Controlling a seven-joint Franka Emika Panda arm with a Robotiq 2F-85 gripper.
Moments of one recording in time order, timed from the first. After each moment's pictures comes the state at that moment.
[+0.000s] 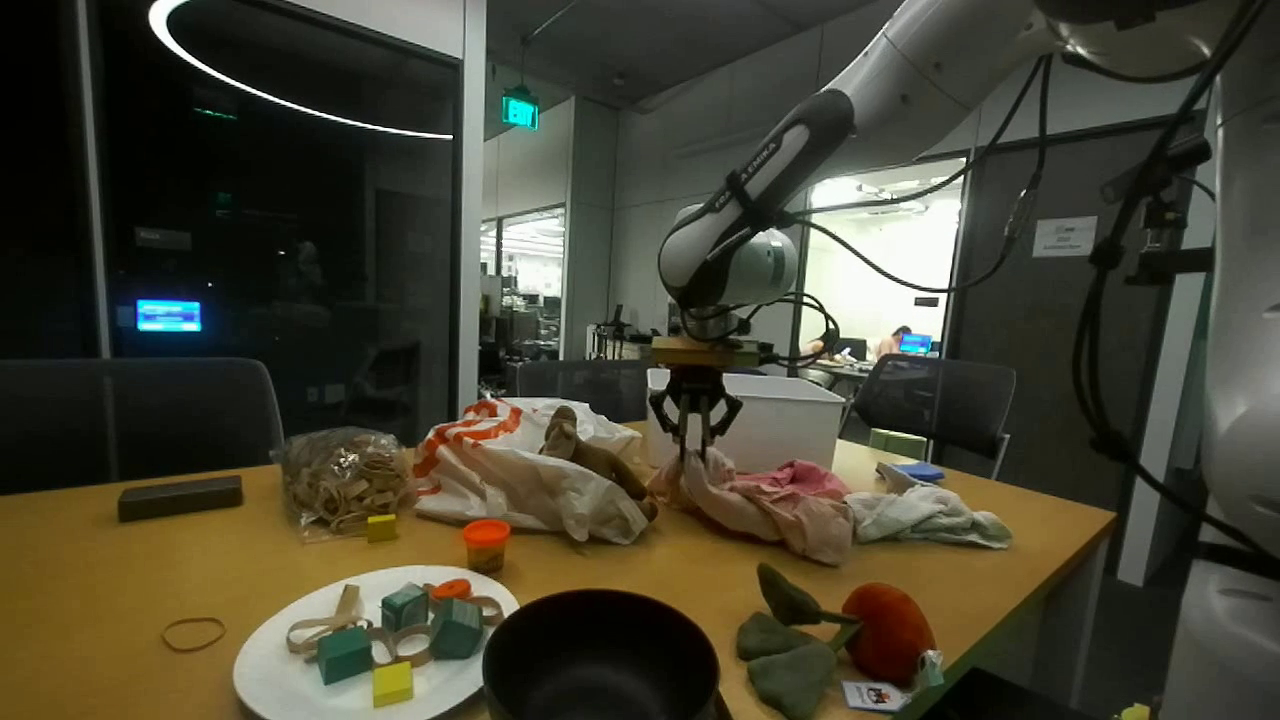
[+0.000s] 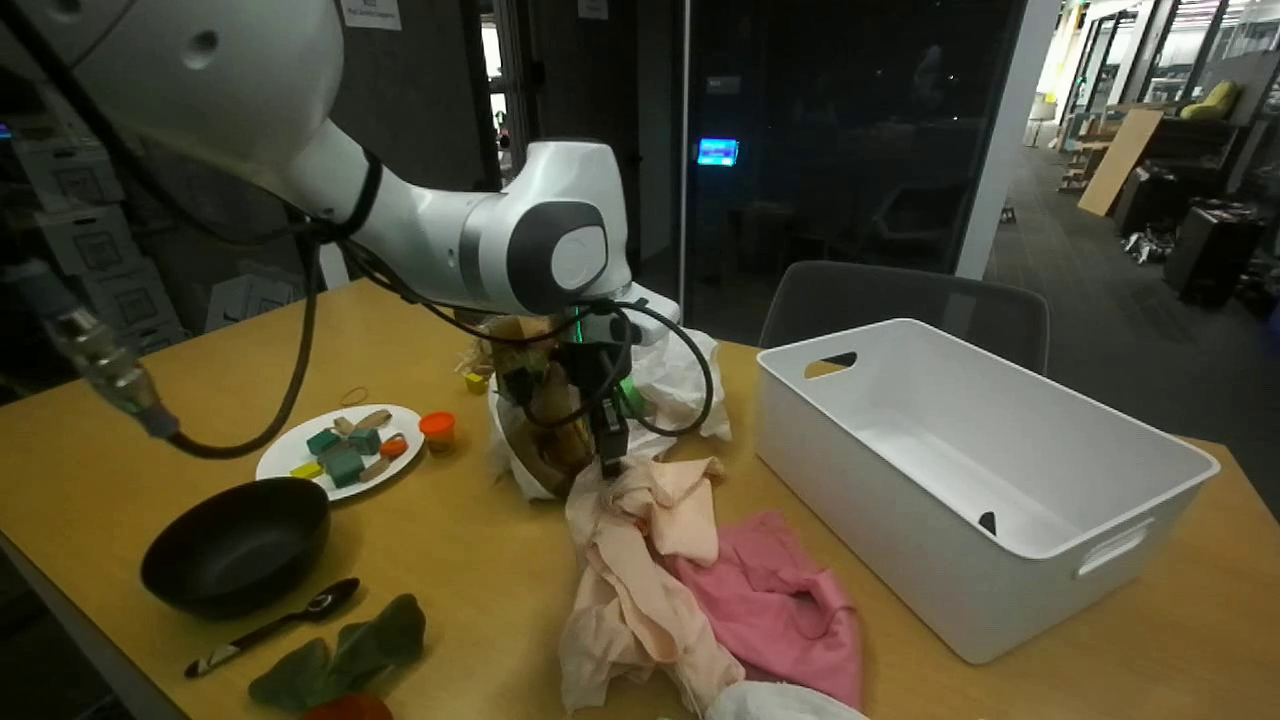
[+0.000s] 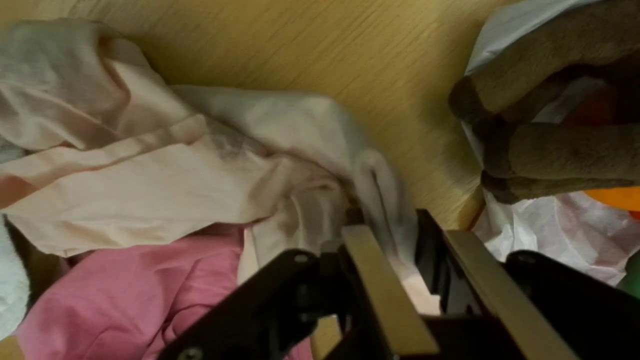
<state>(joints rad) -0.14 0.12 -0.05 -2.15 -0.09 2.30 0.77</state>
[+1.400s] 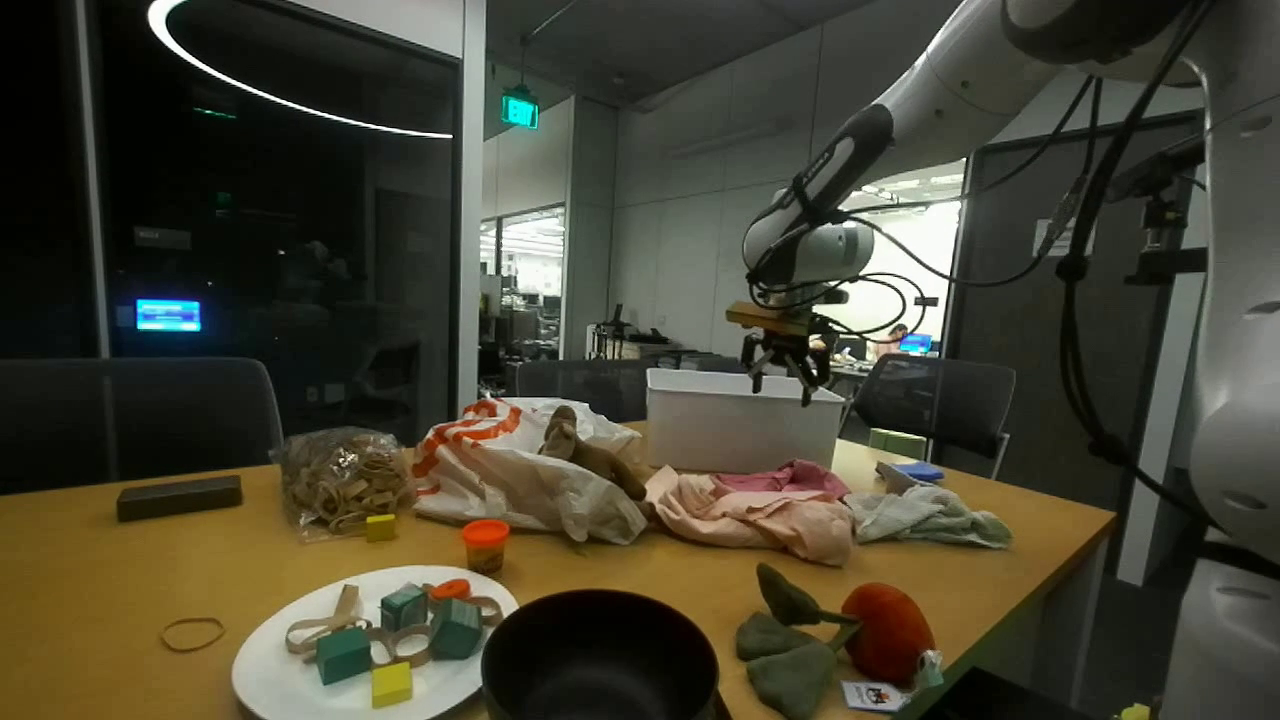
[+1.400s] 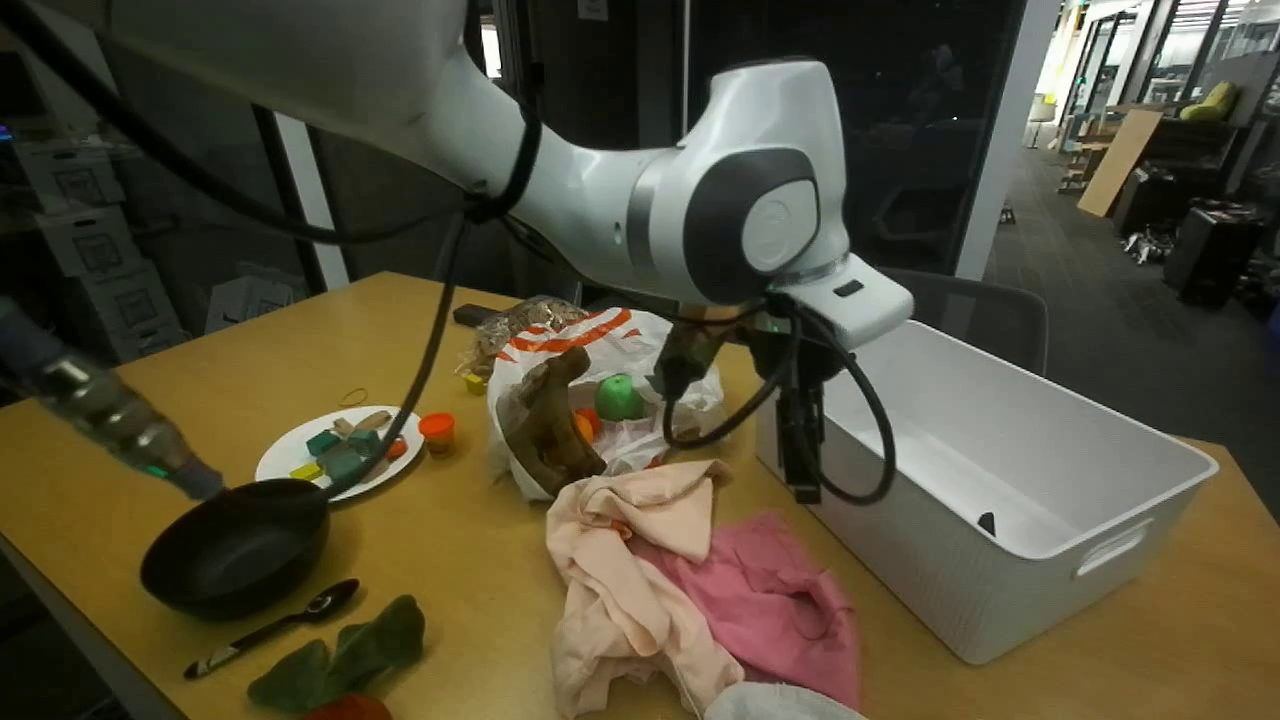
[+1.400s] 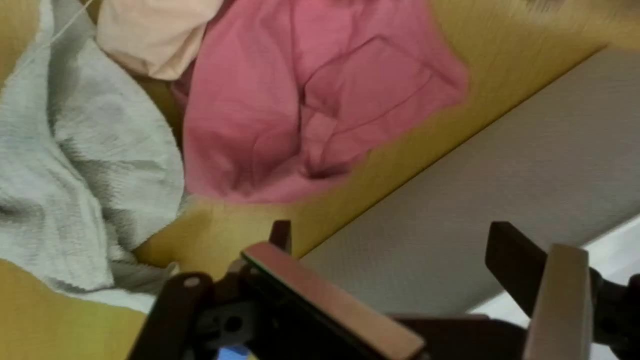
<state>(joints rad) -0.22 0.15 -0.31 -2.00 -0.12 2.34 1.05</state>
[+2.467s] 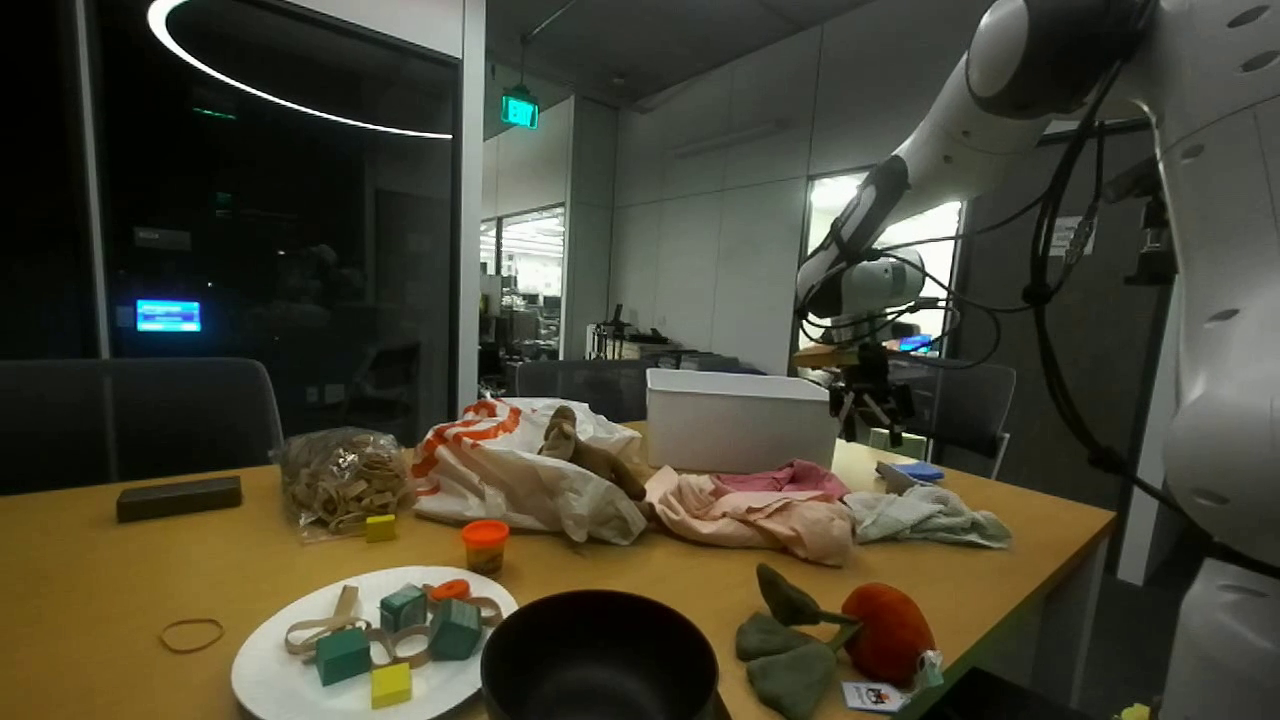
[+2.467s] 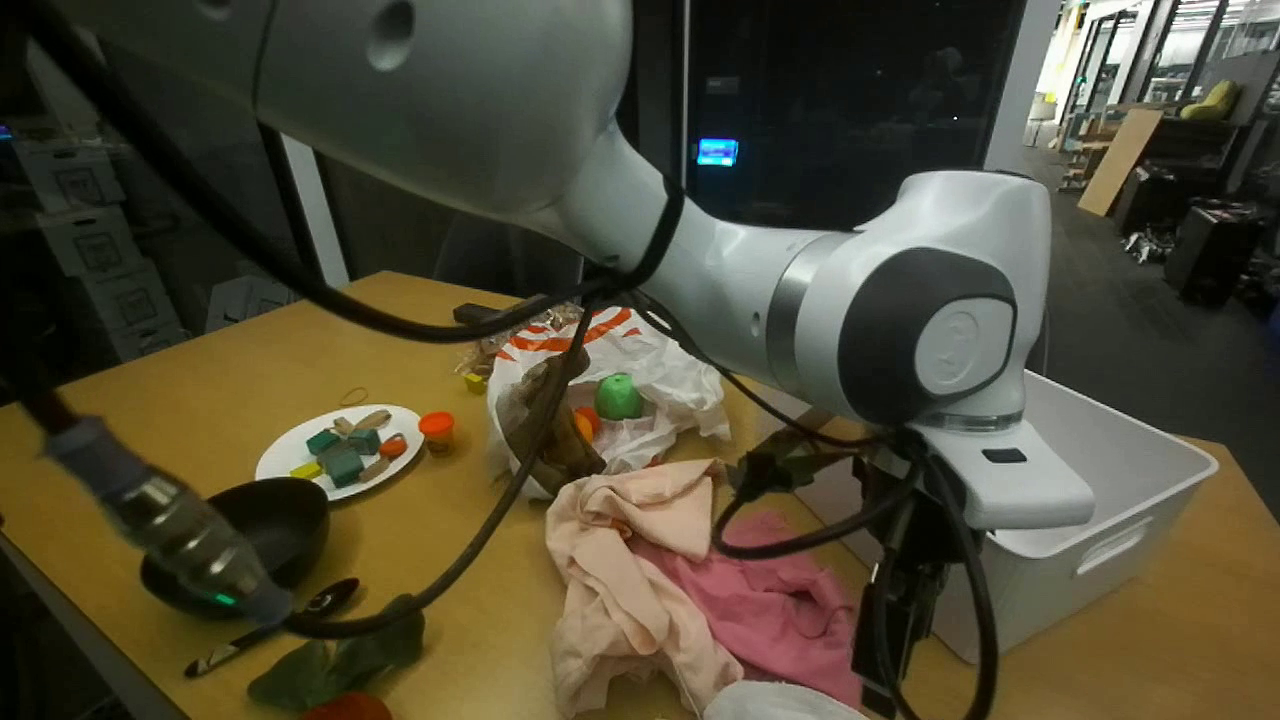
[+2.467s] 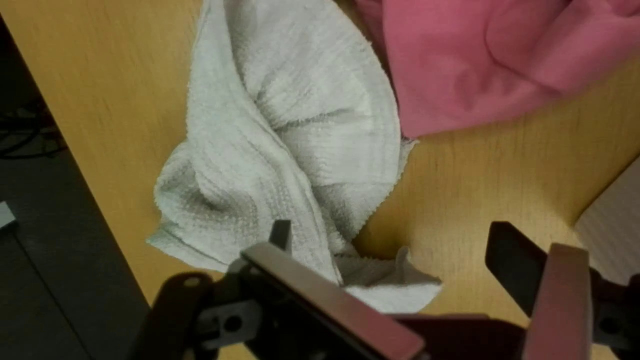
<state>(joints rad) -0.34 0.27 -0.42 -1.95 -0.11 2.10 1.21</state>
